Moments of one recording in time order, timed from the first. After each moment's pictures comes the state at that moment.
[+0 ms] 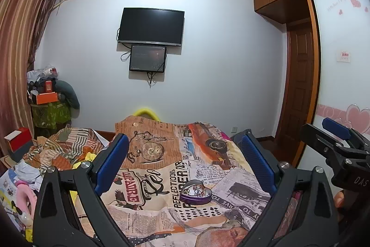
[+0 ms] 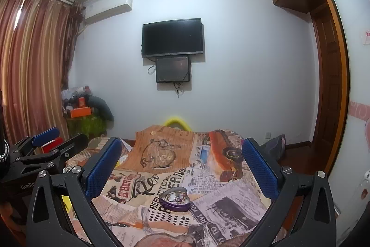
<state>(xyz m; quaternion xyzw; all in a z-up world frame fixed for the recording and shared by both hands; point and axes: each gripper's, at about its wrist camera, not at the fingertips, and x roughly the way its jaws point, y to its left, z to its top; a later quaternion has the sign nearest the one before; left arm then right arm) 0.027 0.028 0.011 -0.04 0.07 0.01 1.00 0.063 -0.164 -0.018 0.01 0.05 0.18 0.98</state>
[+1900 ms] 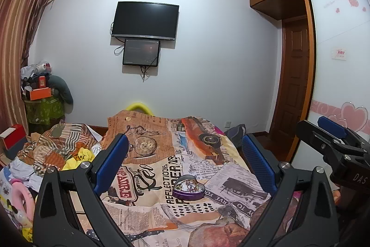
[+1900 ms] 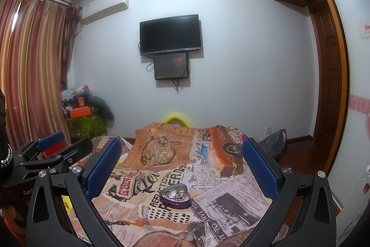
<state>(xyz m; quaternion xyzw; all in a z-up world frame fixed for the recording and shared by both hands) 0.035 0.024 0.007 -0.05 0.09 -0.01 0.99 0.066 -0.169 -0.020 0.02 0.06 0.18 0.98</state>
